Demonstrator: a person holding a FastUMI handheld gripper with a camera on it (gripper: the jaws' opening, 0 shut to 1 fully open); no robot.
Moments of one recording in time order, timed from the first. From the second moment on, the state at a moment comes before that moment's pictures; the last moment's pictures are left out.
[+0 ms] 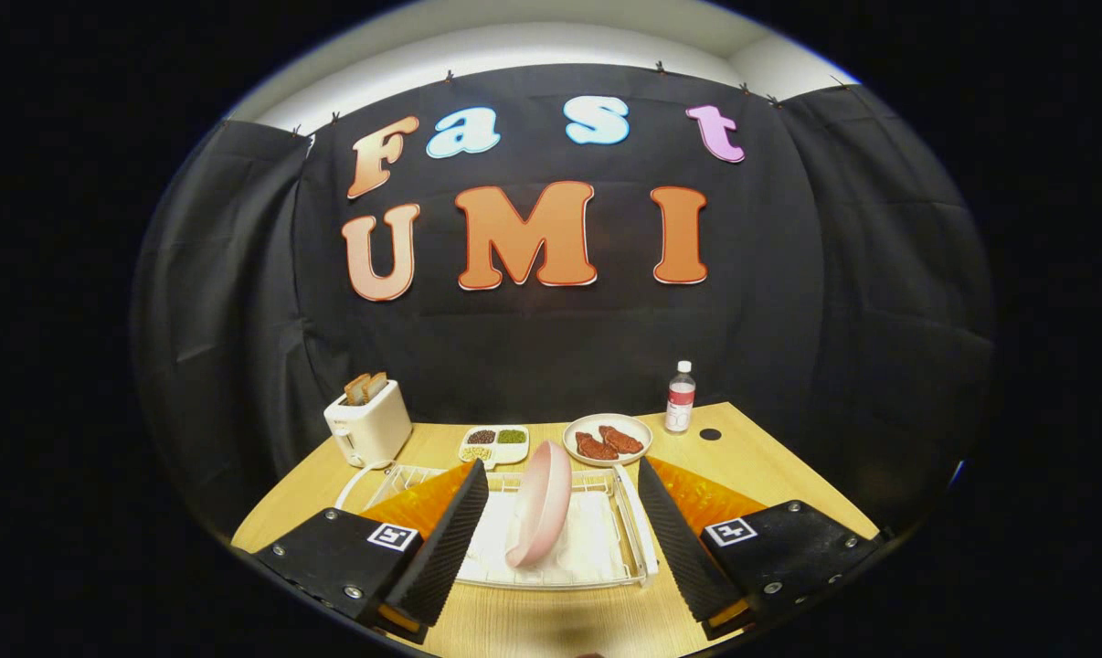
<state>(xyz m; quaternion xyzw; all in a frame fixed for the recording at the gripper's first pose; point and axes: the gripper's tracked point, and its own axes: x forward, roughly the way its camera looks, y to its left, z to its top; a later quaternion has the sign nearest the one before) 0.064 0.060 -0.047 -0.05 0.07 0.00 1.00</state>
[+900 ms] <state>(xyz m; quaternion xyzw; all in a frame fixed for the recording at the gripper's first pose) 0.184 0.057 -0.151 -0.12 0.24 -0.03 0.96</state>
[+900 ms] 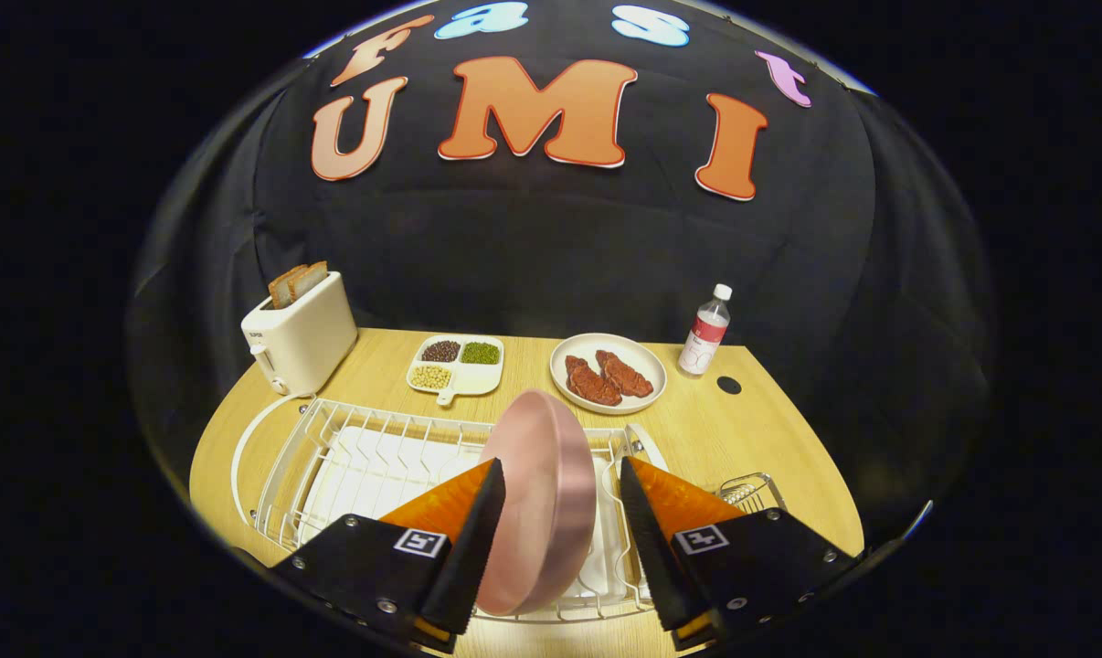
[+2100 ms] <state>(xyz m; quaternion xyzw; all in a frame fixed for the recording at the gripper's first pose) 0.161 0.050 -0.082 -0.18 0.19 -0.09 0.96</state>
